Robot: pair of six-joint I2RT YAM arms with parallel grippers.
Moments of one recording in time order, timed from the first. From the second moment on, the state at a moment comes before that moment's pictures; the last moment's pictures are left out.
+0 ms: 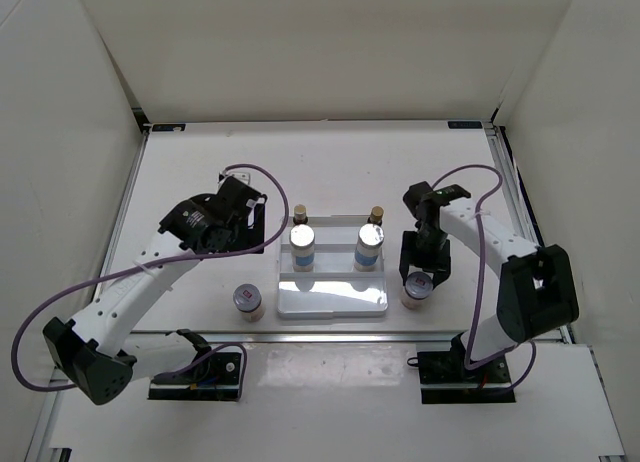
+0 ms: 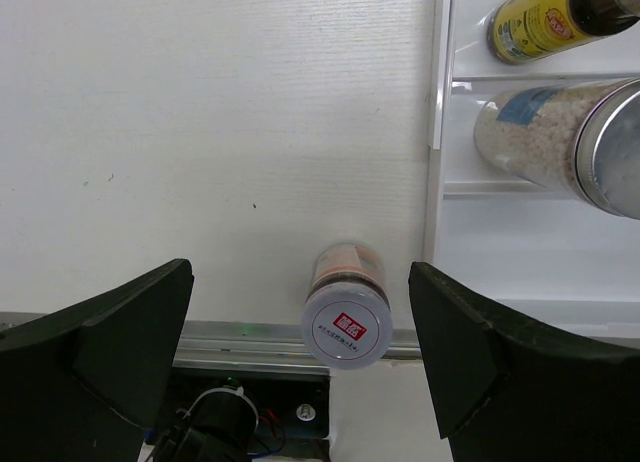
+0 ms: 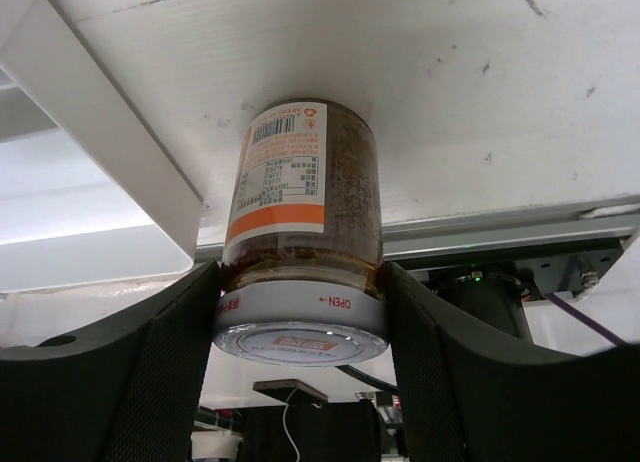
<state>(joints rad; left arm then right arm) -0.63 1.17 1.24 -1.13 -0.41 -0.47 0.40 1.52 1.07 -1.21 -0.04 0.54</state>
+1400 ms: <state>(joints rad) -0.71 1.05 1.18 -1.15 -0.46 -0.48 0.84 1.32 1.11 -1.05 0.03 0.44</state>
